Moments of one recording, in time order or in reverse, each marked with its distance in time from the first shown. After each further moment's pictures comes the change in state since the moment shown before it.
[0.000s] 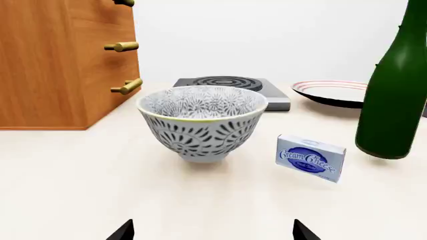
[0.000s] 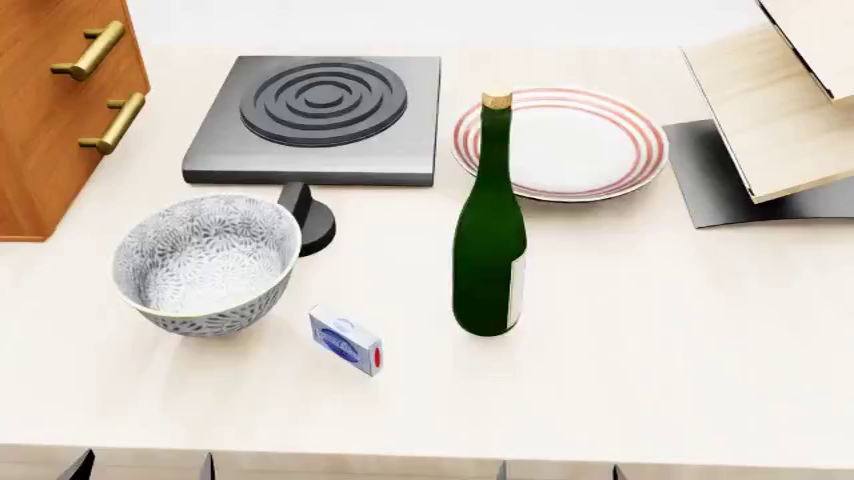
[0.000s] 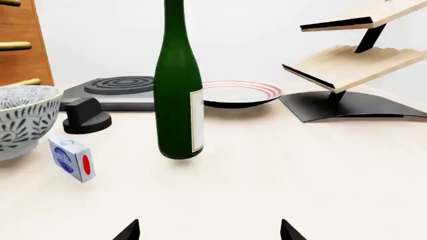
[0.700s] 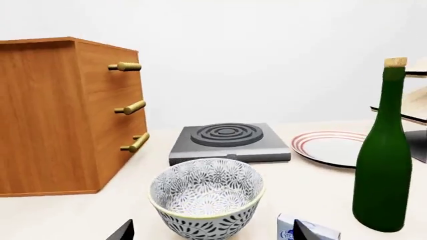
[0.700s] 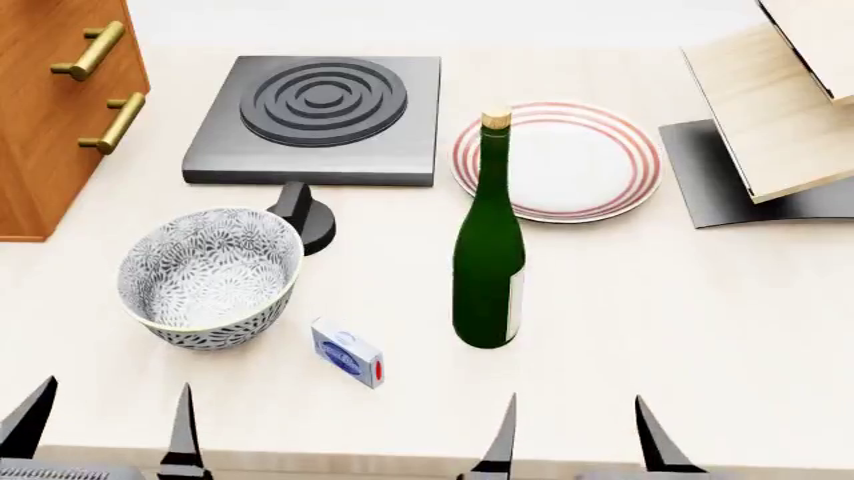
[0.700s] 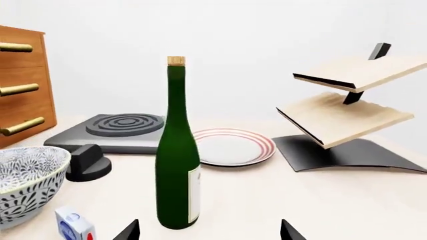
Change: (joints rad) left arm -0.025 -0.079 0.083 0.330 -0.017 -0.228 -0.097; right arm 0.031 0.084 -0.061 -0.345 0.057 0.282 0.084
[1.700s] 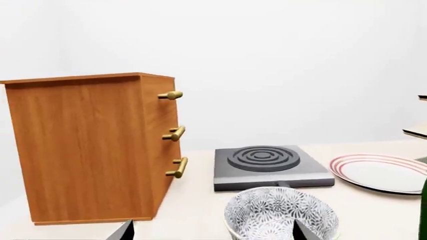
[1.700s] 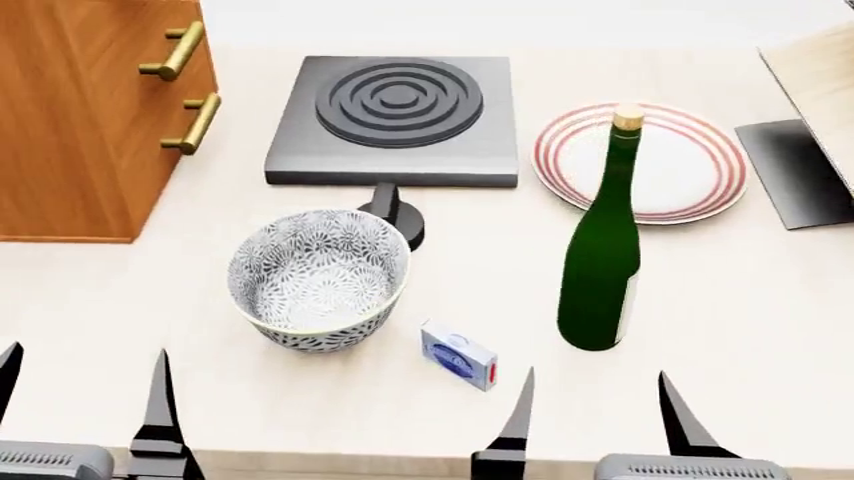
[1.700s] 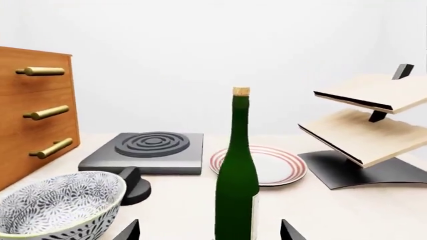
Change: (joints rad) left arm -0.016 -0.062 0.035 0.179 -0.044 -0.119 -0.073; right arm 0.018 0.057 -0.012 -0.099 0.066 0.061 0.068
